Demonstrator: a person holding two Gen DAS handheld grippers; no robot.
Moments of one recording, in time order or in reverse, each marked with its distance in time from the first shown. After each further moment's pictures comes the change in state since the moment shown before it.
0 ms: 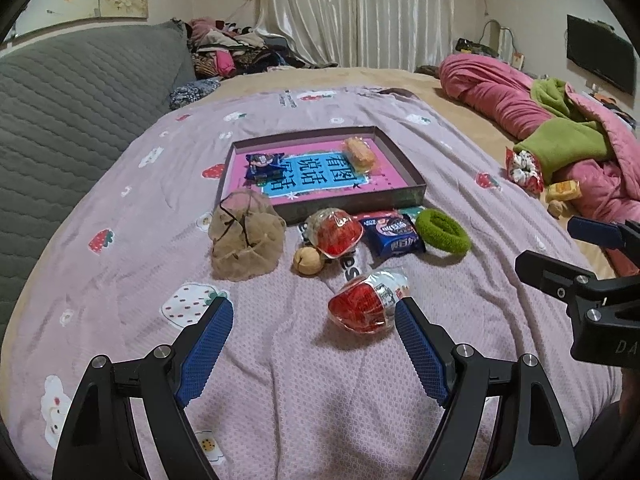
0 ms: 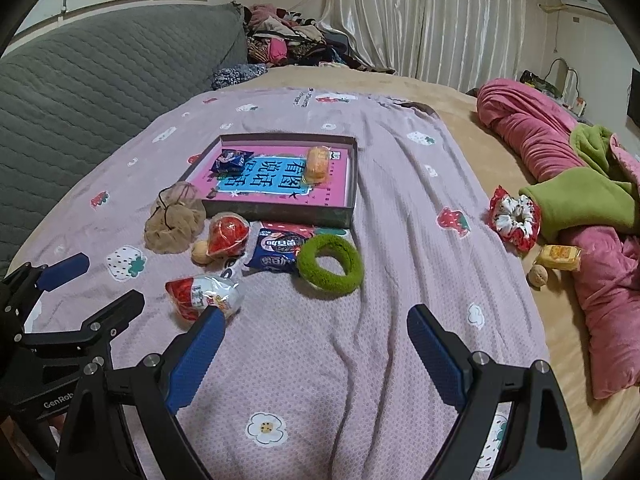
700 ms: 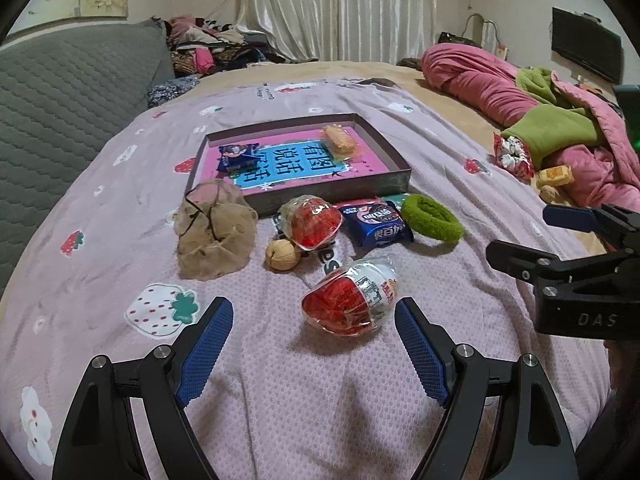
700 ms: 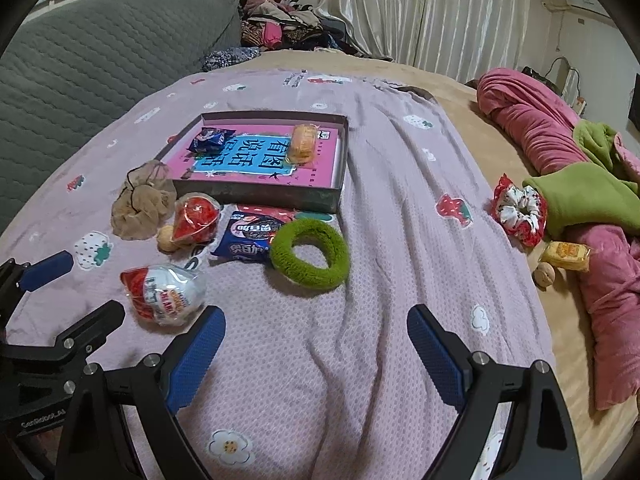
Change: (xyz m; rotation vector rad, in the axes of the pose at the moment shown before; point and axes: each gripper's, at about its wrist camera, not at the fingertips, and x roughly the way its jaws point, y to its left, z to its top) left arm 0.030 -0.011 -0.007 0.033 0.007 -0.060; right arm 0.044 -0.012 -0.003 -0.027 0.044 -0.034
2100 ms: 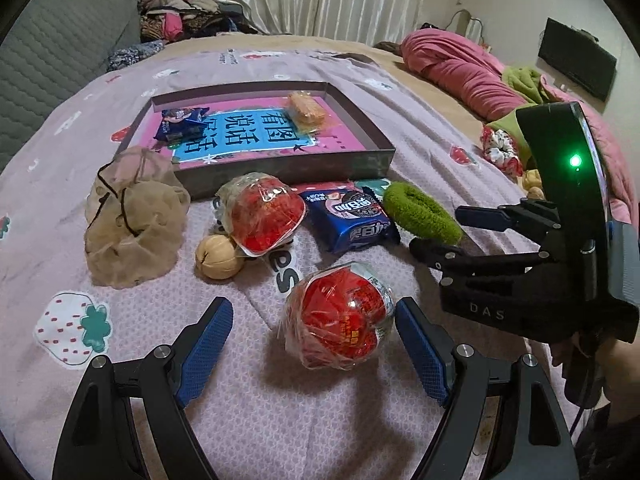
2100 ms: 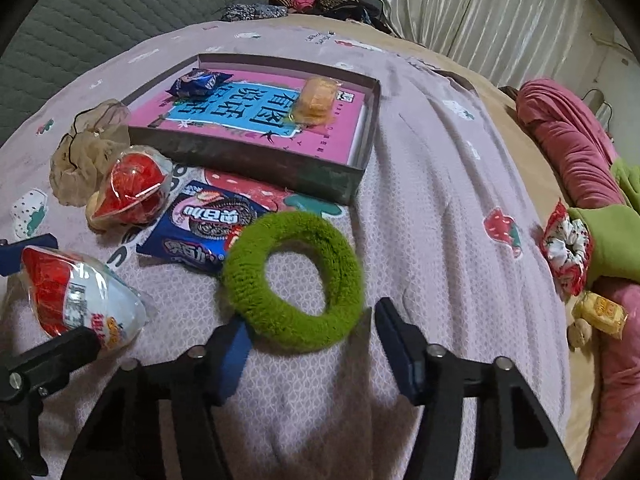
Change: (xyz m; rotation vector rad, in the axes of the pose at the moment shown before) left arm 0.076 -0.006 0.013 -0.055 0.085 -0.177; right arm 0.105 0.003 0.020 -0.164 0.100 -0.010
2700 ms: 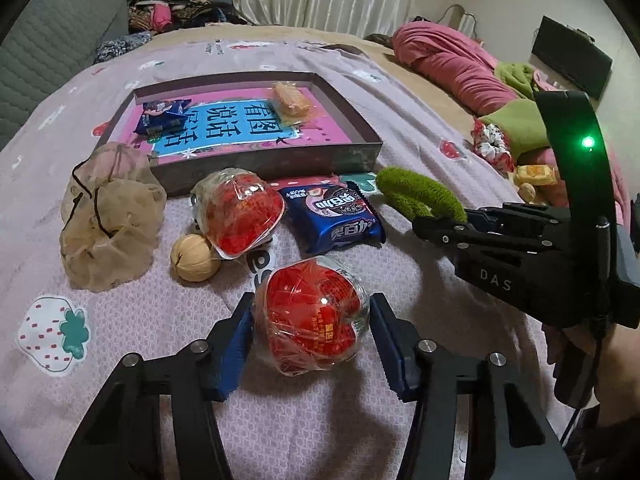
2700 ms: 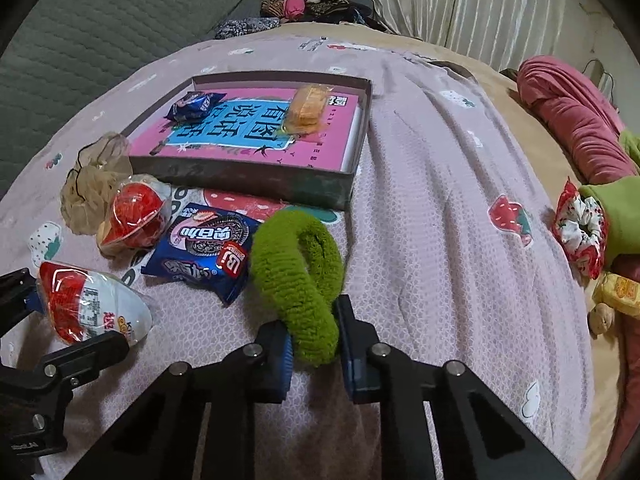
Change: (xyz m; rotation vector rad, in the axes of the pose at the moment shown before) left arm 0.010 -0.004 0.006 0.001 0.035 -0.048; right arm -0.003 -0.021 -0.001 0.094 -0.027 0.089
